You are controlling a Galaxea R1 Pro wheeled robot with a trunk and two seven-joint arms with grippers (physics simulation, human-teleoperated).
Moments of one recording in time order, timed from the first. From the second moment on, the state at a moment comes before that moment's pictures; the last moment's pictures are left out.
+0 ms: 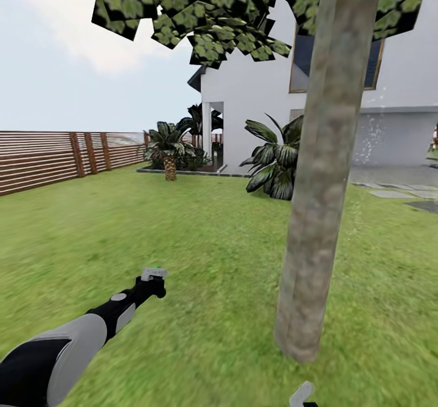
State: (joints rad) left arm -0.91 0.06 0.03 -0.03 -0.05 -0.26 -0.29; right arm -0.49 -0.03 -0.19 0.06 0.70 -0.18 0.11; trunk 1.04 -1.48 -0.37
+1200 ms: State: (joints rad) left arm -0.91 -0.03 0.03 -0.03 -0.05 -0.26 -0.29; right arm -0.48 -0.03 -0.19 0.06 0.70 -0.18 0.11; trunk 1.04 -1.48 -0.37
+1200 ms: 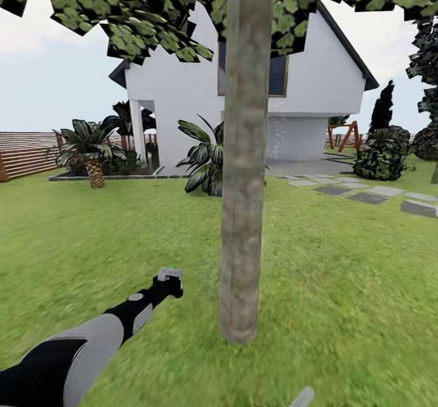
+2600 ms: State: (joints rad) left arm -0.91 -0.05 0.03 -0.03 -0.05 -0.26 -0.29; right arm -0.48 -0.03 -0.19 0.06 0.70 -0.18 0.11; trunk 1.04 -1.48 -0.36
